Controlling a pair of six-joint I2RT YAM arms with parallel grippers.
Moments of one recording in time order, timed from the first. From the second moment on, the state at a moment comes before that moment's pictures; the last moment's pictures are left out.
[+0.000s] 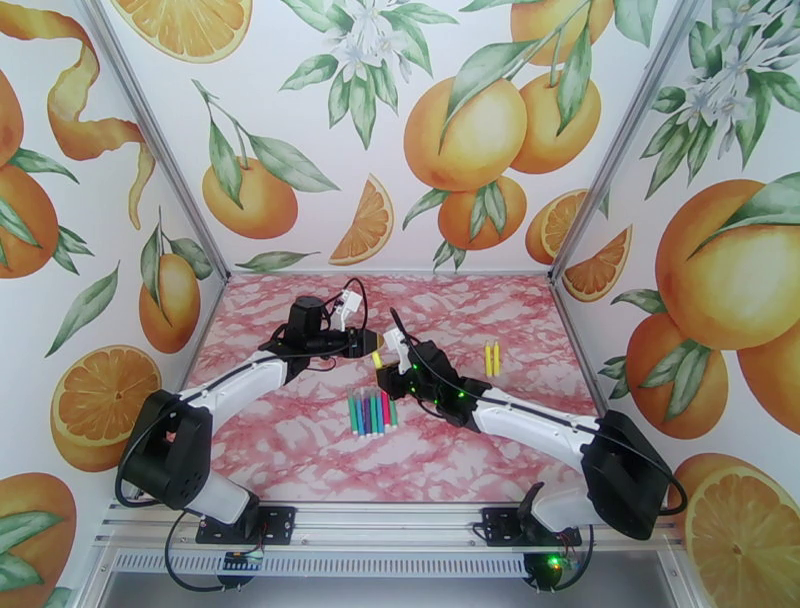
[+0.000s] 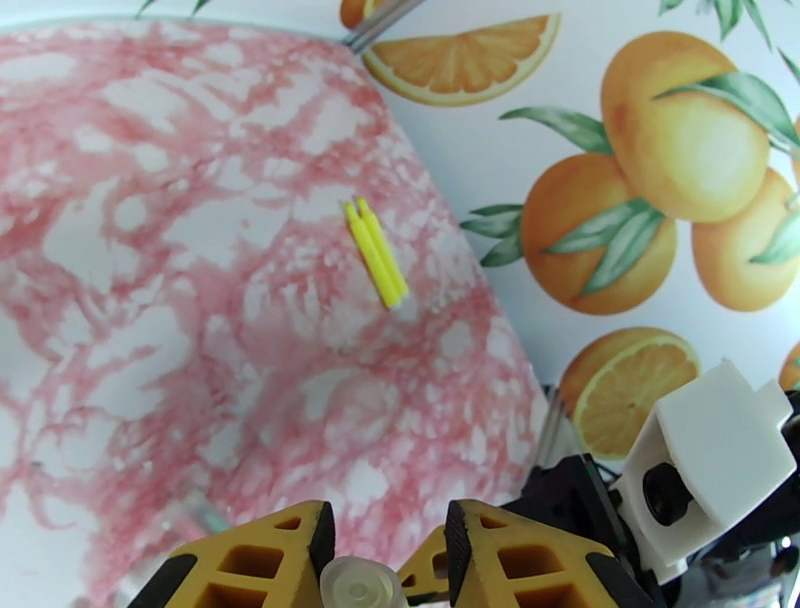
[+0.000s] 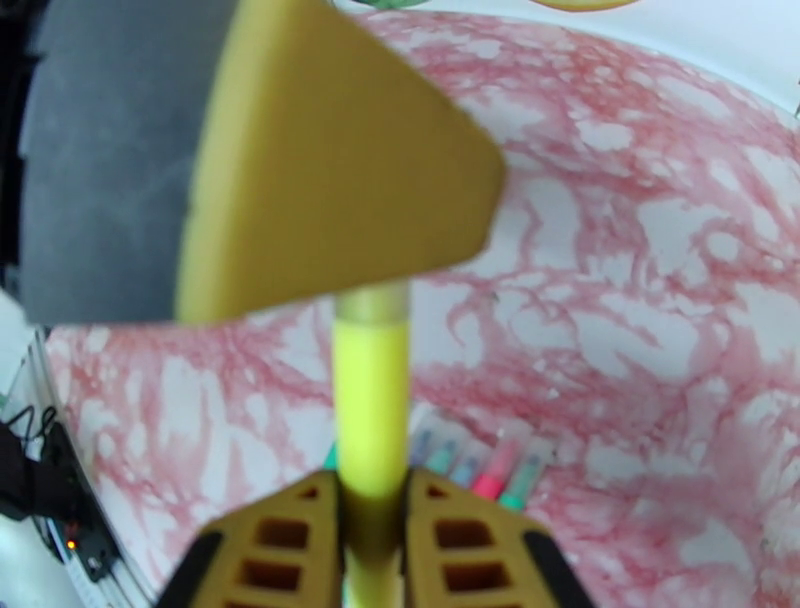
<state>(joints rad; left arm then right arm) -0.42 1.55 0.98 0.06 0.77 -0.52 0.80 1.44 0.84 0.08 -0.09 0.36</state>
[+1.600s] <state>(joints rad) -0.42 1.53 0.99 0.10 0.80 -0.57 0.81 1.45 0.84 0.12 -0.09 0.35</state>
